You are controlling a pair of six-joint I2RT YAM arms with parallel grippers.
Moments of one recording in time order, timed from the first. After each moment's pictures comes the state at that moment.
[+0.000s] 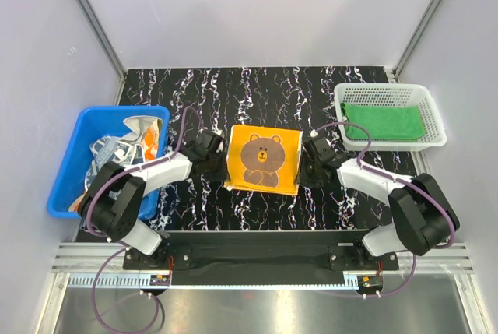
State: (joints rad) left arm -0.54 1.52 0.79 -0.30 0.10 -0.60; right arm 0.53 1.43 0.70 -0.32 0.00 0.67
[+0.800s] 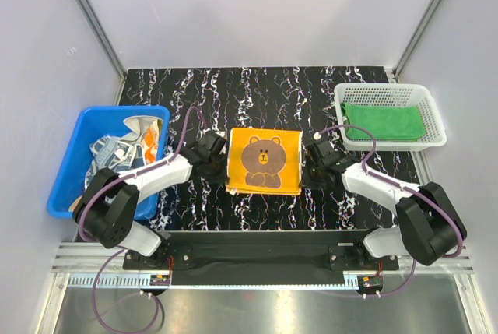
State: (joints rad) left arm -0.60 1.47 0.81 -0.40 0.05 -0.60; right arm 0.53 1.36 0.67 -0.35 -0.01 0.69
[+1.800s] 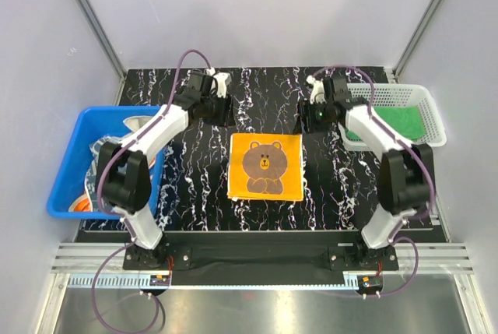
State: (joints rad) left arm -0.38 1.72 1.40 -0.50 0.24 -0.18; right arm 0.26 1.68 1.28 -0.52 -0.36 0.14
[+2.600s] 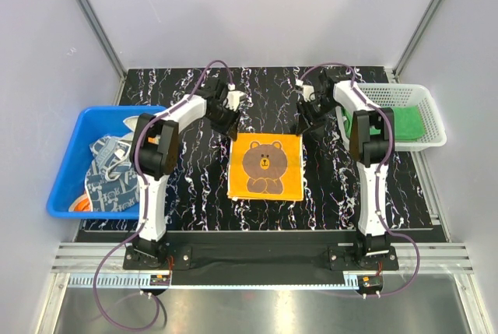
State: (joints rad) left arm -0.33 2.18 1.68 -0.67 0.41 0.18; right arm 0.14 2.37 1.98 -1.02 -0.62 -0.34
